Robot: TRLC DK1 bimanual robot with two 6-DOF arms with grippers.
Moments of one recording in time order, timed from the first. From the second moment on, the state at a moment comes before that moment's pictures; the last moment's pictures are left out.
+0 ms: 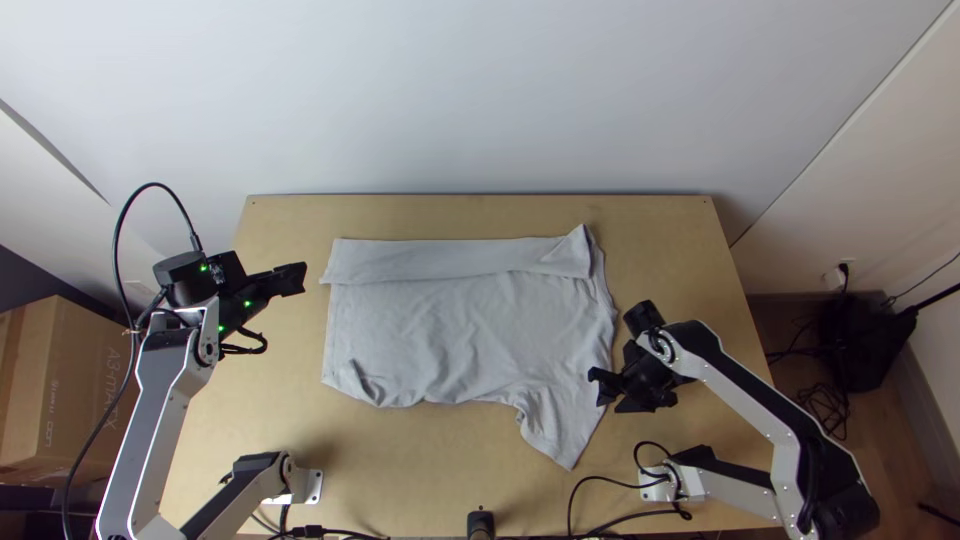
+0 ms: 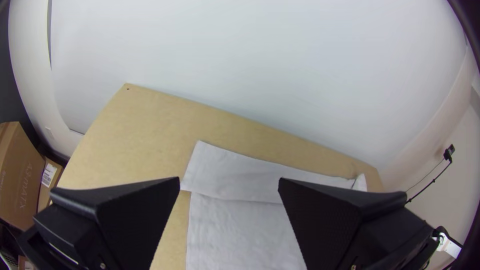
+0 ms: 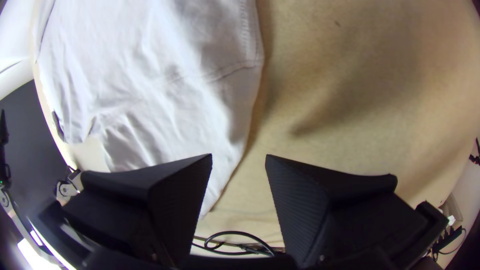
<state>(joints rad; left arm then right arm) 0.16 0.99 0.93 -0.45 0.24 -0.23 0.32 1.29 0.70 -1.04 -0.34 0.49</state>
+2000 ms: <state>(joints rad) -0.12 1.29 0.78 -0.82 0.11 0.34 0.40 1.39 0.71 -0.87 -0.37 0.50</state>
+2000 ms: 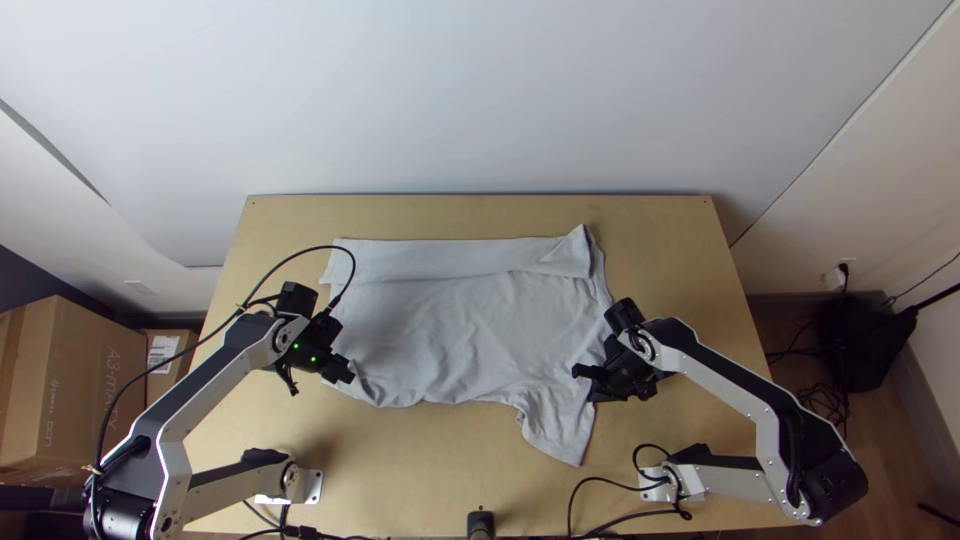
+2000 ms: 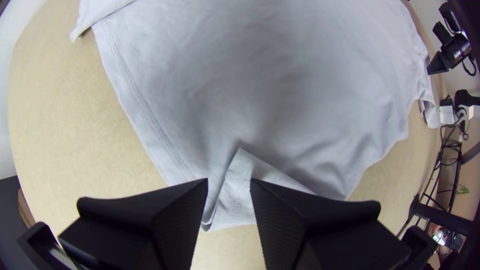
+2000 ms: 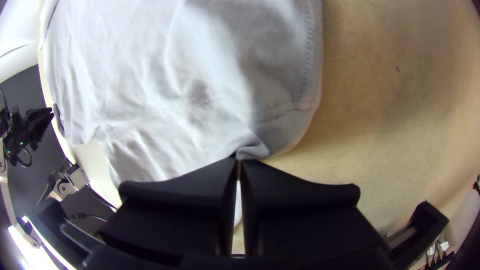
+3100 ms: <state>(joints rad) -0.08 1.14 0.72 -0.87 0.12 0.35 0.30 1.34 0.73 -0.88 -0.36 0.46</state>
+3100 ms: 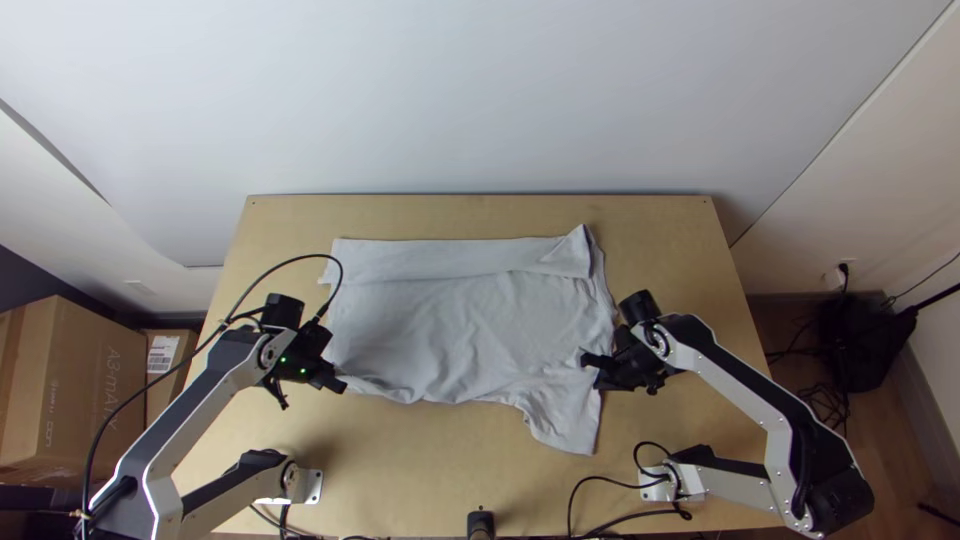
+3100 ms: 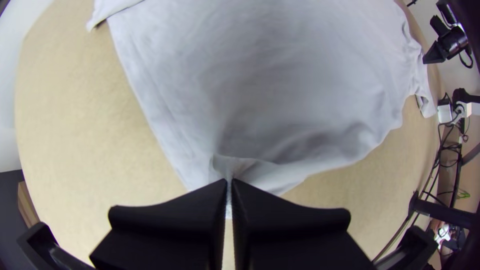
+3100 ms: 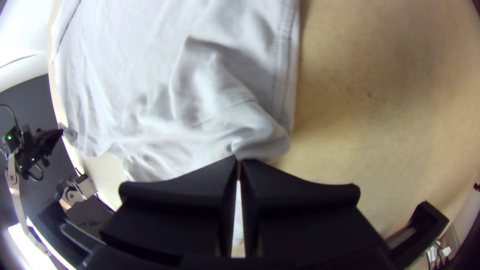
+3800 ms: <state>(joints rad) 0.05 1.01 0.73 -0.94 0.16 0.39 0.23 1.34 0.90 -0.93 -0.29 0.38</state>
